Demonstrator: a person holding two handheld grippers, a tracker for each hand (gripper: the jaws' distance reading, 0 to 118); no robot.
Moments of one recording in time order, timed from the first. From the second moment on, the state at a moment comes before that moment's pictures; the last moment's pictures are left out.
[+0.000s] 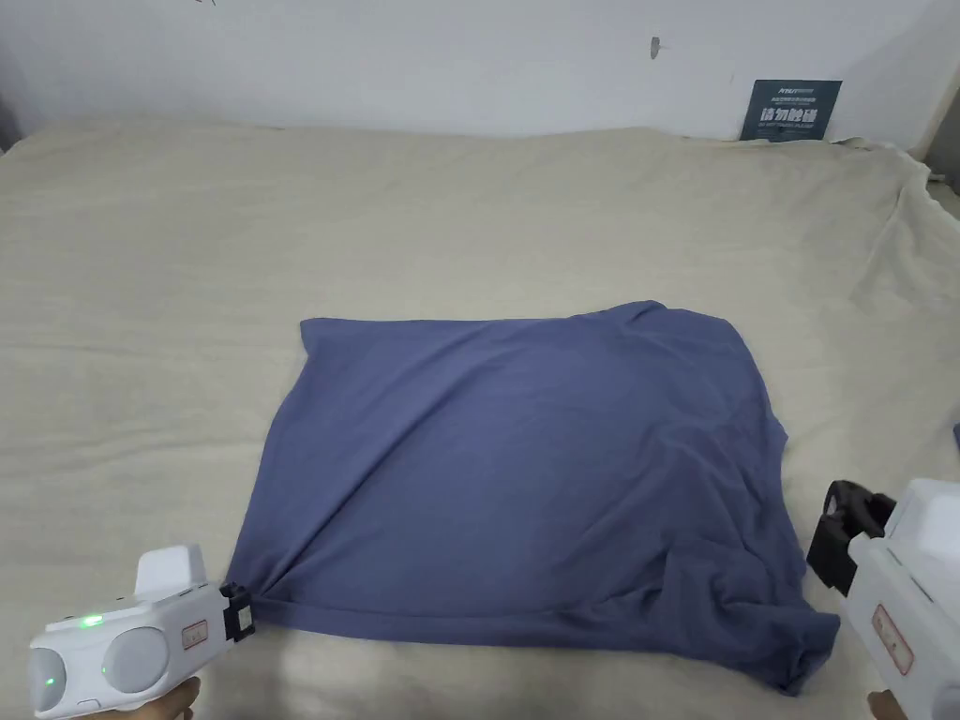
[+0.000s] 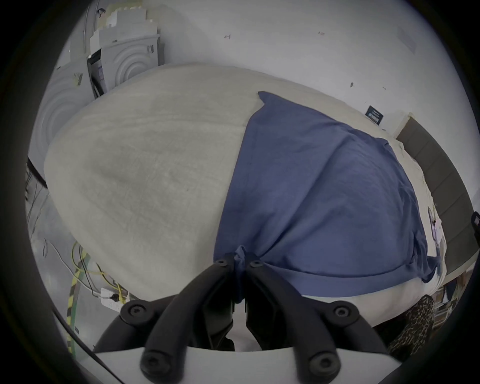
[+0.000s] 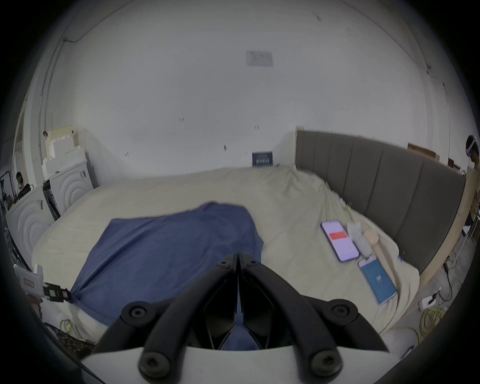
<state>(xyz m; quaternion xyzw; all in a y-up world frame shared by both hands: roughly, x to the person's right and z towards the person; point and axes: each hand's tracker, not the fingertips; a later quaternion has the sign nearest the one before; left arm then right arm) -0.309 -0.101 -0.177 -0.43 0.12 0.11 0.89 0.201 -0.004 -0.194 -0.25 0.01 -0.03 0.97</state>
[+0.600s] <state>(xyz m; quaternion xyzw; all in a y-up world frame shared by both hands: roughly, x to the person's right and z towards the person) -0.308 -0.077 -0.176 -0.41 0.09 0.09 0.90 0.199 -0.116 -0.197 -0.44 0.01 -0.04 0.89</state>
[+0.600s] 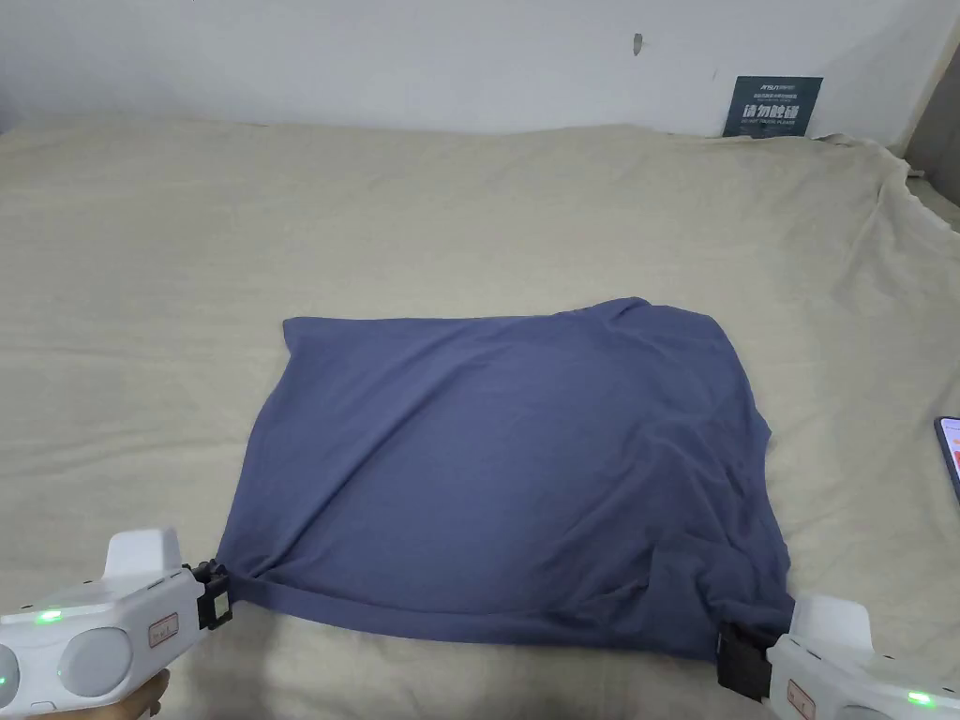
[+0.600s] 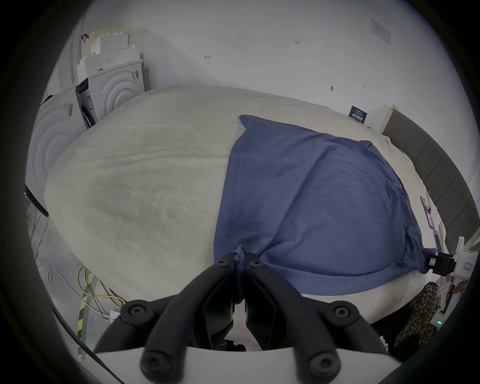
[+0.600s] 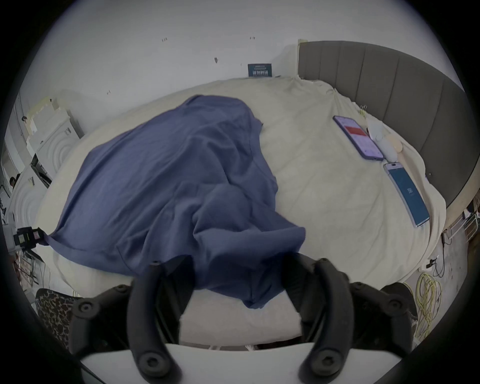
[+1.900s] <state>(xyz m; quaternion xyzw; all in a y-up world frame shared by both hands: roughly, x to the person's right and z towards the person) -0.340 -0.107 -0.374 -0.44 0.08 0.04 0.89 0.187 -0.095 -0.397 -0.43 0.02 -0.05 0.90</state>
